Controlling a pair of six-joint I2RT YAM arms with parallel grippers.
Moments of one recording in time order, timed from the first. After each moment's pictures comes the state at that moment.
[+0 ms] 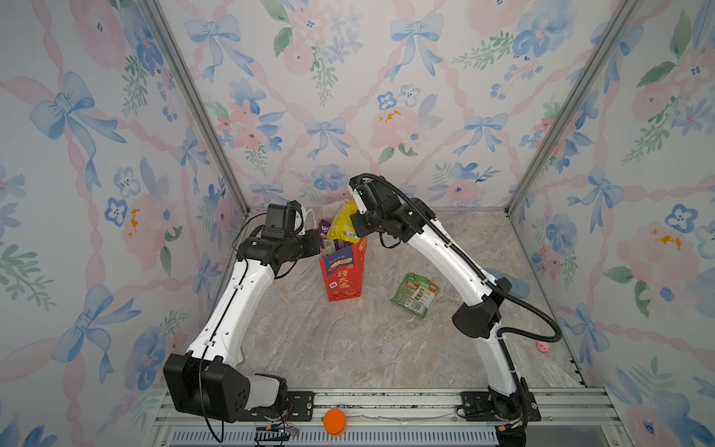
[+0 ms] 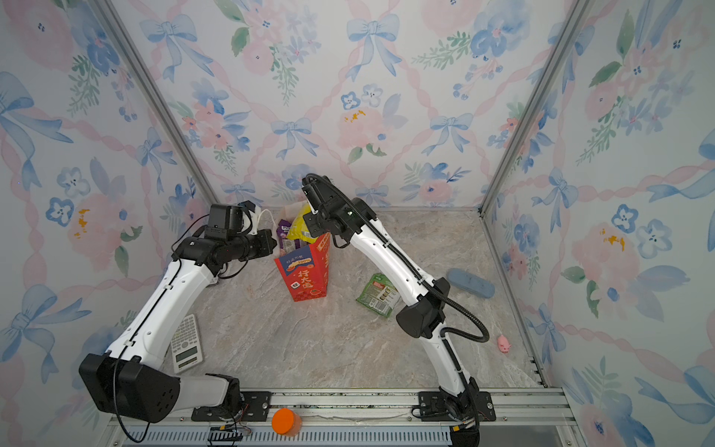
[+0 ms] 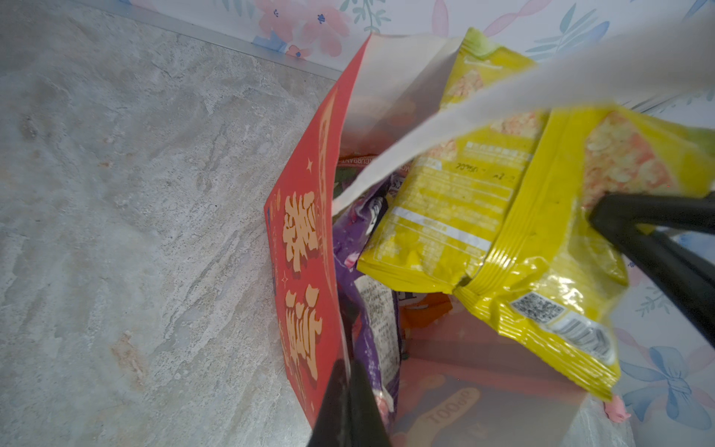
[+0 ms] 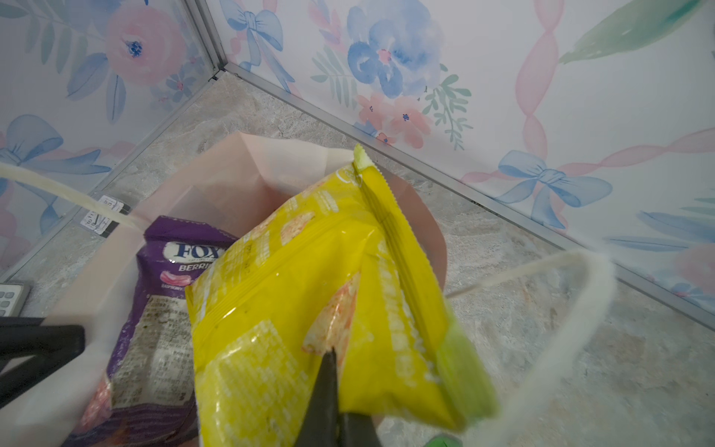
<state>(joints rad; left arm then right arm) -0.18 1.34 1.36 -0.78 0.20 -0.37 0.80 2.23 2.62 -1.09 0.21 0.13</state>
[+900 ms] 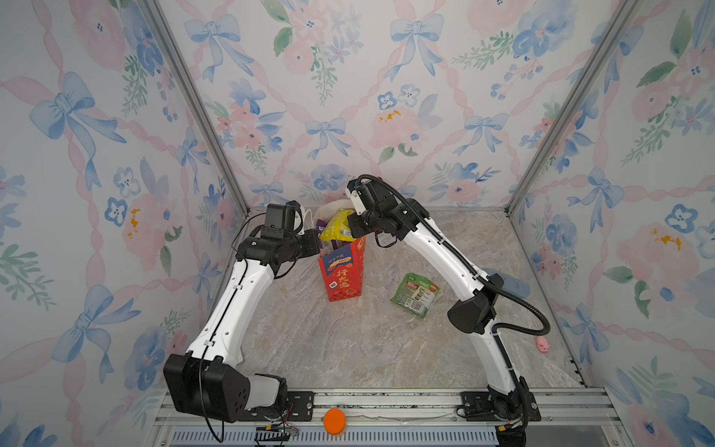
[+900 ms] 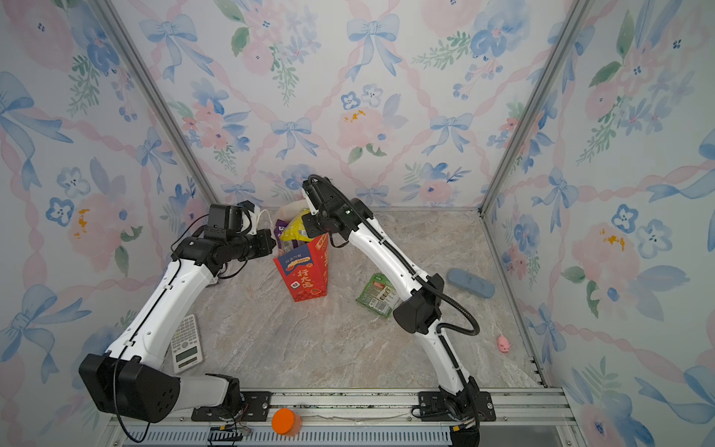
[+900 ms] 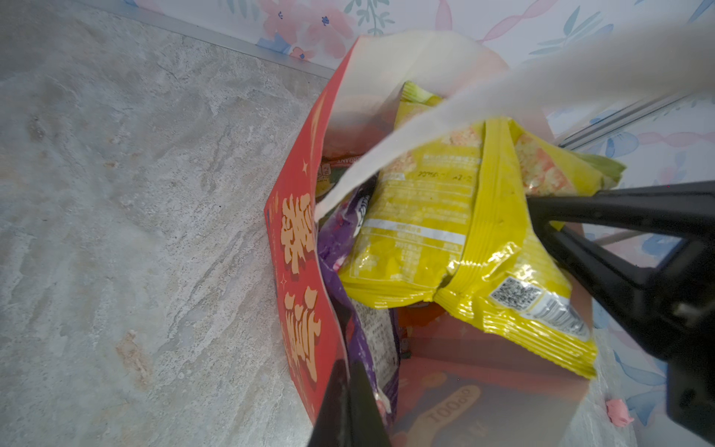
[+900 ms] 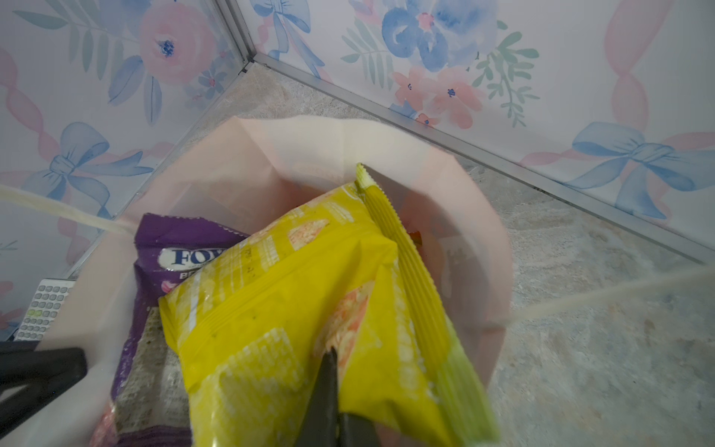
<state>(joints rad) -0.18 1.34 1.36 -0.78 0.19 -0.37 0.78 2.29 2.62 -1.05 0.08 0.19</state>
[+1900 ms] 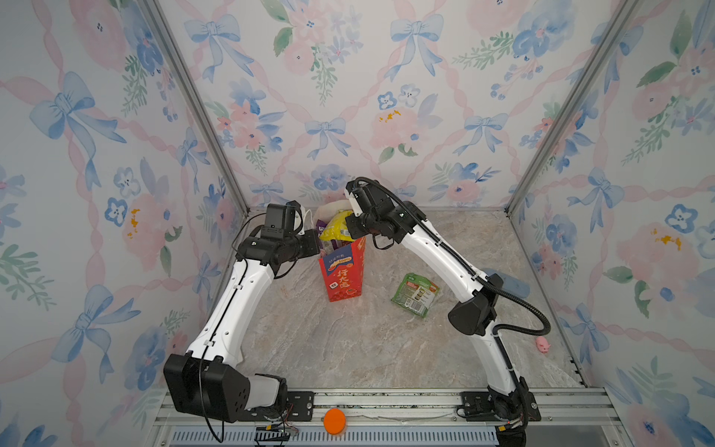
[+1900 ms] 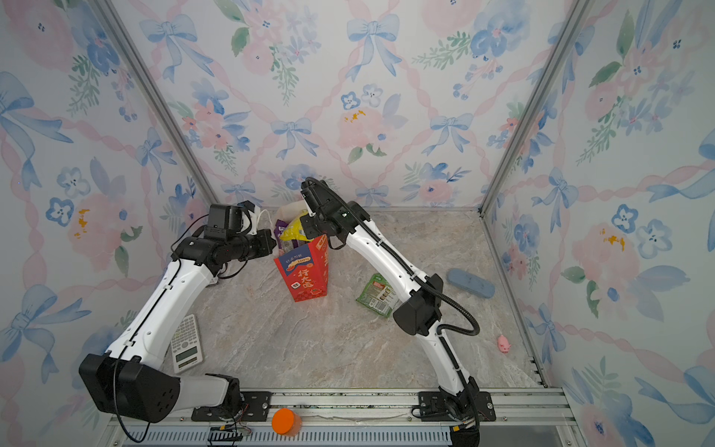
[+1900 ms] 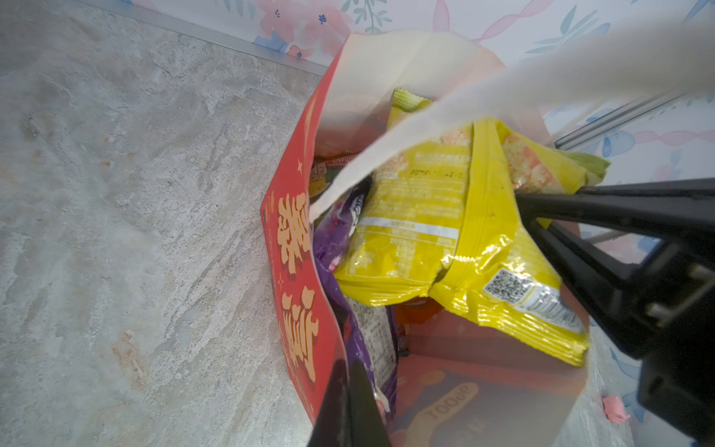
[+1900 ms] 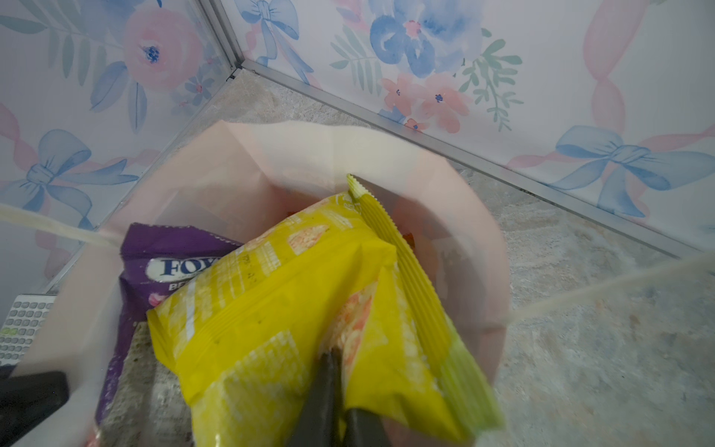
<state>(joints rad) -0.18 1.34 1.36 -0.78 0.20 -0.37 0.81 2.28 2.58 -1.01 0.14 0.21</state>
